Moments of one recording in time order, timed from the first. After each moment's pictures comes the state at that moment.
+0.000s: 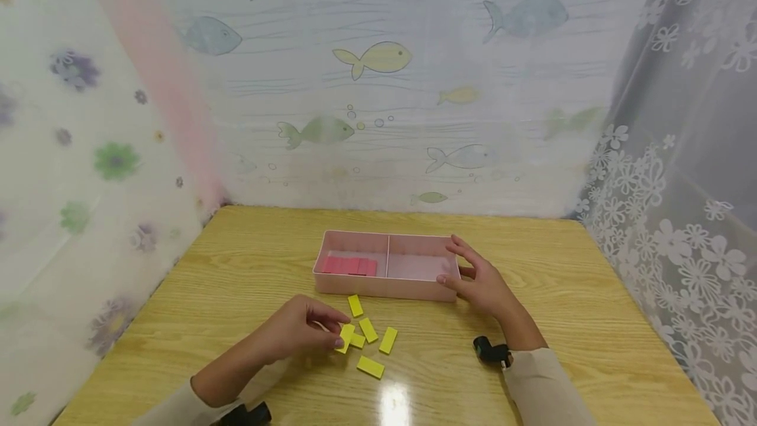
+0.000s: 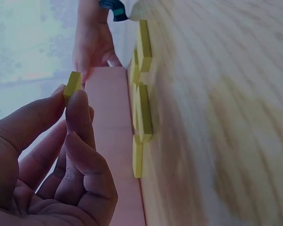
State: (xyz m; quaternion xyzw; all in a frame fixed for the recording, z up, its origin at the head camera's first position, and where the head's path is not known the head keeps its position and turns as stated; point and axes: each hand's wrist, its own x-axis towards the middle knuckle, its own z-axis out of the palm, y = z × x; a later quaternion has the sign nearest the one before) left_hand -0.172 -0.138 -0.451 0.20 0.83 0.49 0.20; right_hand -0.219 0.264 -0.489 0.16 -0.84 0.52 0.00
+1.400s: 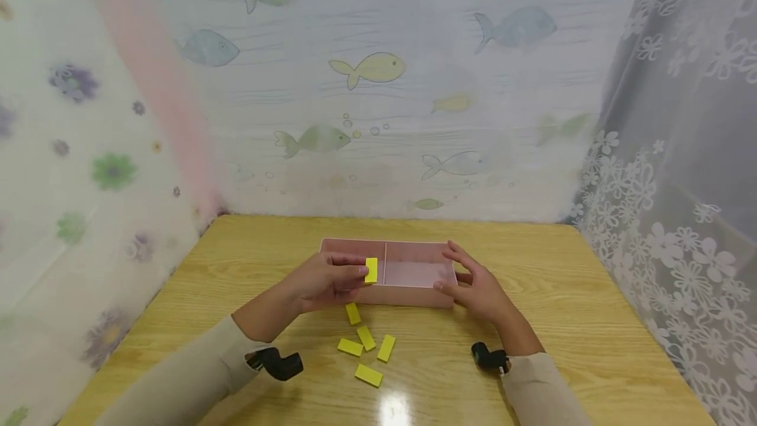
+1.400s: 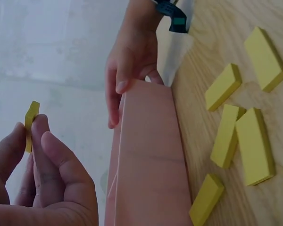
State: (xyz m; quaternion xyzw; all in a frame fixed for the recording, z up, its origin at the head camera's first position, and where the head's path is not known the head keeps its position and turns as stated) left_hand -0.235 -0.086 -0.411 0.06 0.62 0.72 0.31; right_hand -0.218 0.264 -0.489 0.16 -0.84 0.51 0.02
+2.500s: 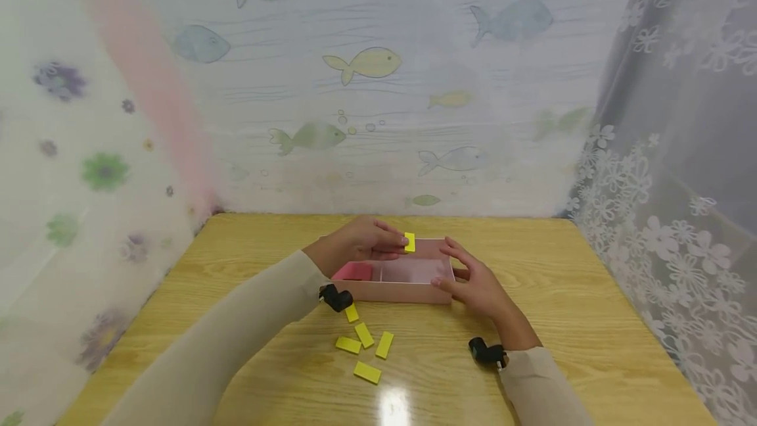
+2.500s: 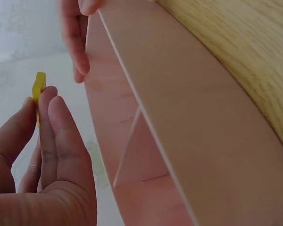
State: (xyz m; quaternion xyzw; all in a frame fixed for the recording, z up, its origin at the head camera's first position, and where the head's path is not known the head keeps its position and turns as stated) left_hand -0.308 0.003 -0.392 0.05 0.70 0.64 0.31; right_hand -0.219 0.266 -0.490 0.16 -0.85 0.51 0.01
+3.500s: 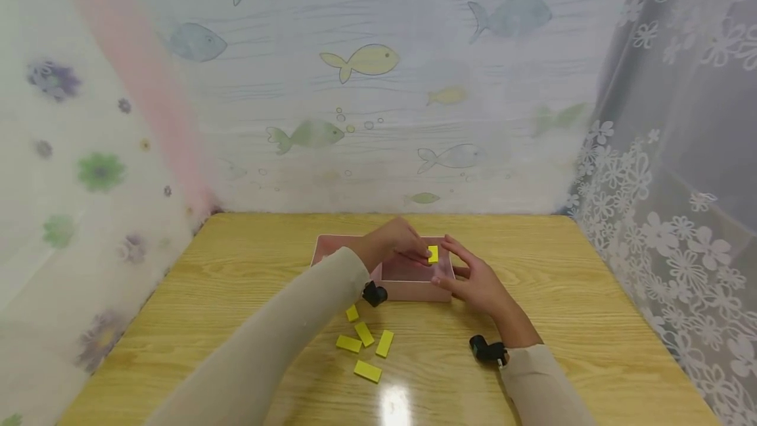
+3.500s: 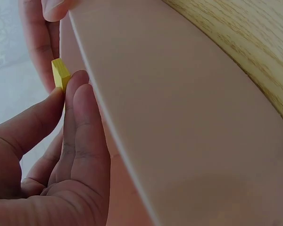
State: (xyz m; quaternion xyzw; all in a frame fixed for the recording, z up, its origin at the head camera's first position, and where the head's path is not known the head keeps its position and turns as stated) left_hand -0.314 0.067 -0.409 0.04 0.81 0.51 0.29; right_hand -0.220 0.267 -0.490 0.14 -0.82 0.55 -0.02
